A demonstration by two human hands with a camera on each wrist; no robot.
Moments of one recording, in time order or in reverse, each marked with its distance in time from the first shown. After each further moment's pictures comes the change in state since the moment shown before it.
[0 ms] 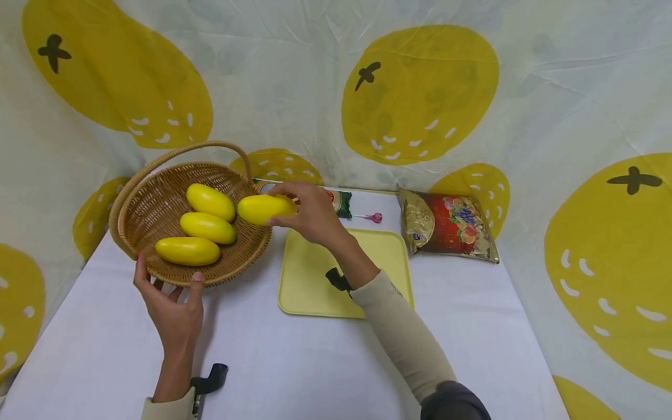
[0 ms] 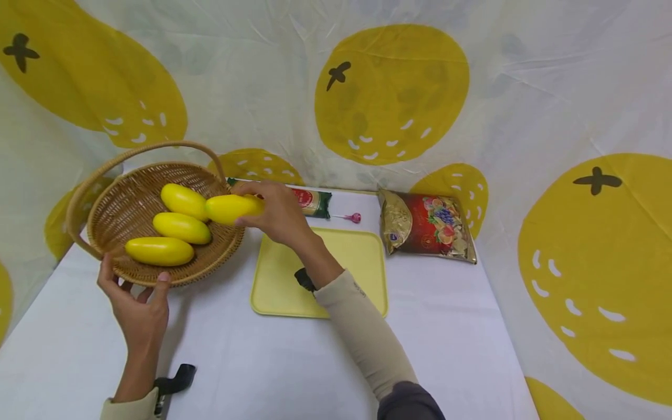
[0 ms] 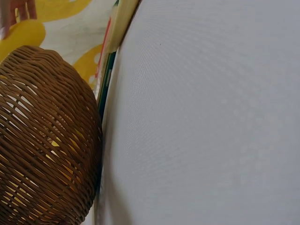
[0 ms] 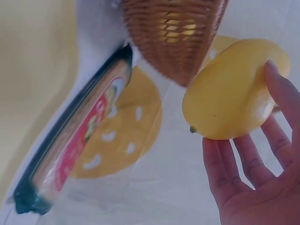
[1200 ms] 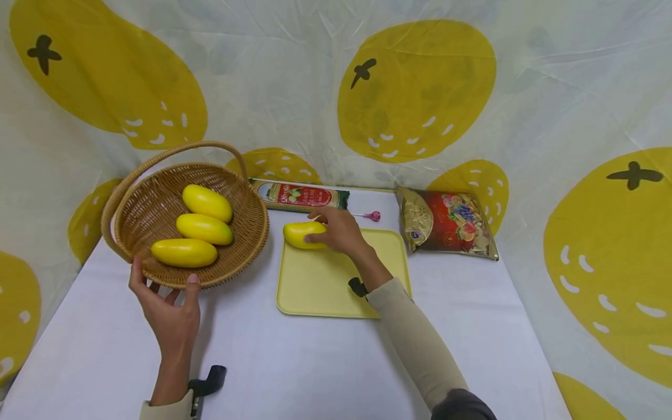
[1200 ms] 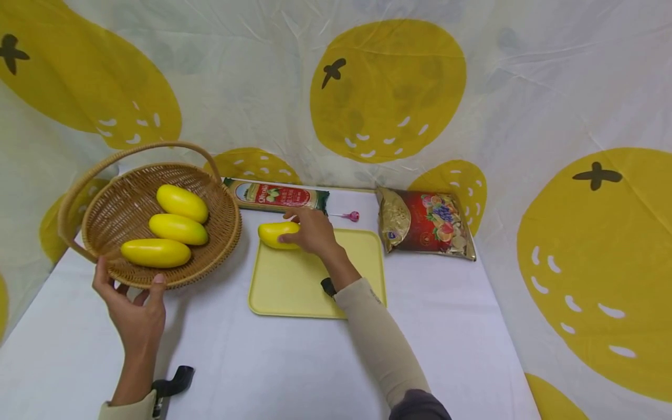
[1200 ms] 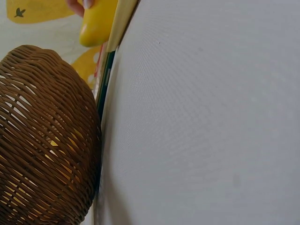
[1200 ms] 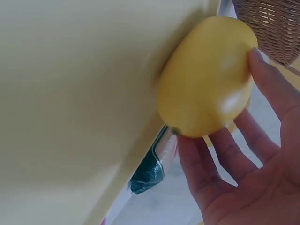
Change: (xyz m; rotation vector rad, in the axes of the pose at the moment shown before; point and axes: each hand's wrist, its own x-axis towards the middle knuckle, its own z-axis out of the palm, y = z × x) left_hand 0.000 -0.003 0.002 0.047 -0.003 -0.022; right_hand -0.031 0.096 0.009 -0.181 -0.127 0.309
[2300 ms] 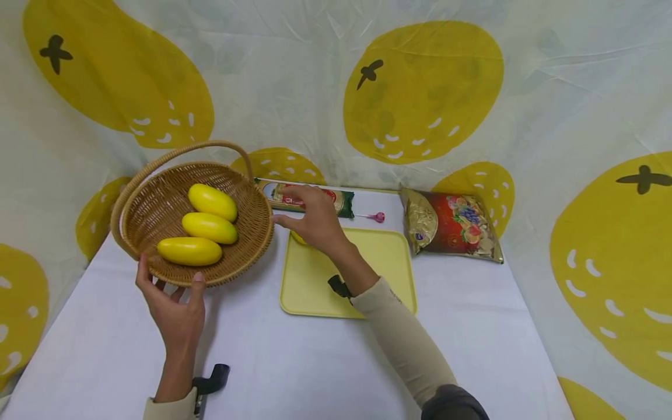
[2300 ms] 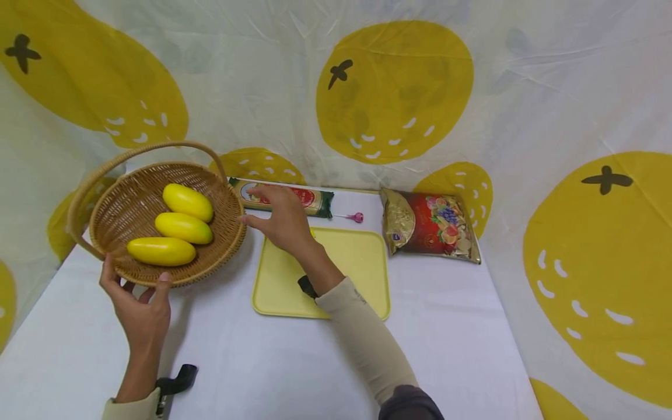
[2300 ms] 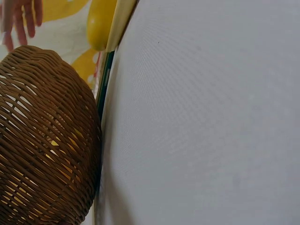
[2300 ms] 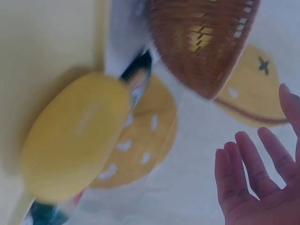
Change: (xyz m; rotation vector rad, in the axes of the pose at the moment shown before) left_hand 0.000 0.002 0.000 0.003 0.006 0.015; right_hand -0.003 -0.081 -0.009 0.186 0.249 -0.320
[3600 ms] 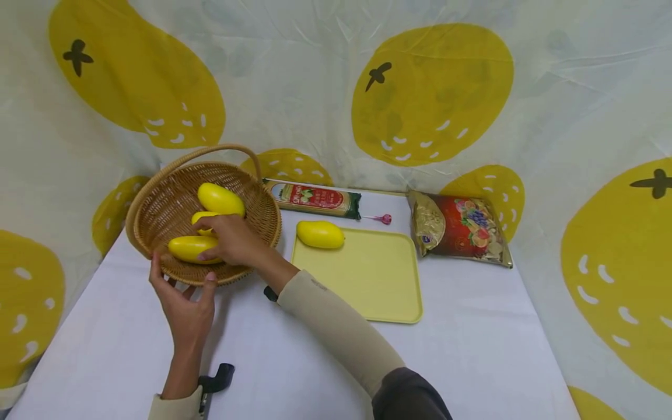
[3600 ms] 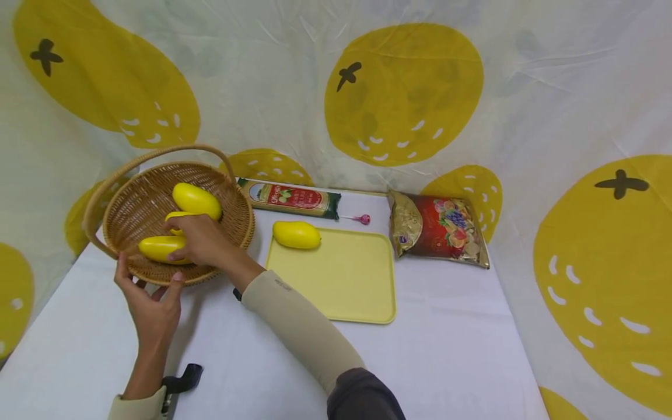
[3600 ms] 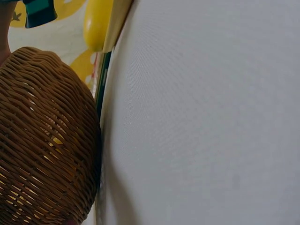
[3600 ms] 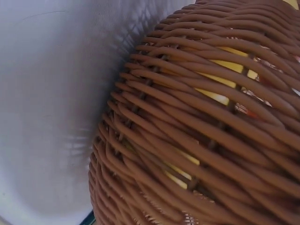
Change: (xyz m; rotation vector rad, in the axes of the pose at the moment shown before) left_hand -0.002 0.001 -0.002 0.020 -0.050 -0.041; right_hand 0.043 -0.083 0.126 -0.104 -0.510 -0.038
